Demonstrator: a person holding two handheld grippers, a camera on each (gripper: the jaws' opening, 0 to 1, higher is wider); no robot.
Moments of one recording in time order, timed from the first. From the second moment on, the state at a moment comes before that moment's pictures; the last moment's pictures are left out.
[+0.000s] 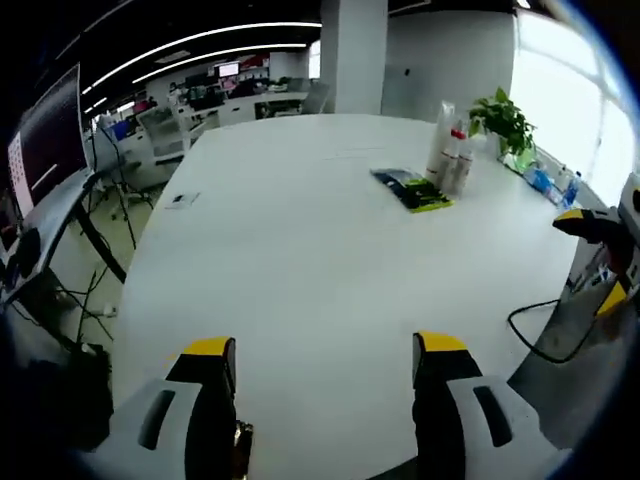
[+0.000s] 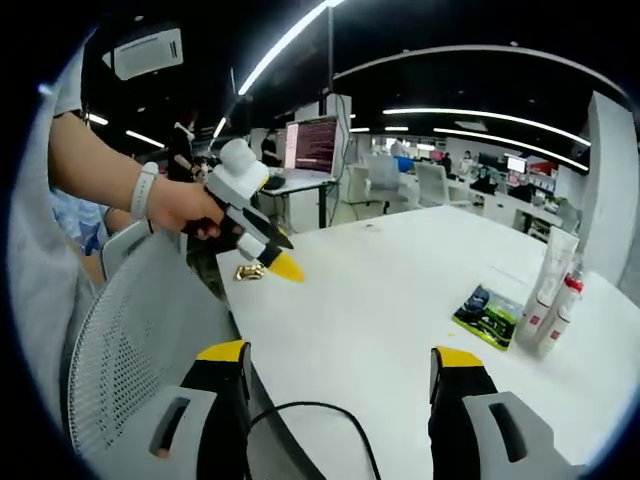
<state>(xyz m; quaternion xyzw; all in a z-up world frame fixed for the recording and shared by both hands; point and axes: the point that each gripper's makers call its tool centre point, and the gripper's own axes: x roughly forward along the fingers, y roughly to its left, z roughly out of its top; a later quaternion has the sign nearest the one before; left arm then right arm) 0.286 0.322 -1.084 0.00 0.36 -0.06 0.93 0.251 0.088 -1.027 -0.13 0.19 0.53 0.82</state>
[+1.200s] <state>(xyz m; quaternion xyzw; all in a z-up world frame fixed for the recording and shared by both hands) 0.225 0.412 -1.148 0.12 0.54 -0.13 0.83 0.251 0.088 -1.041 -0.14 0.22 0.53 0.81</state>
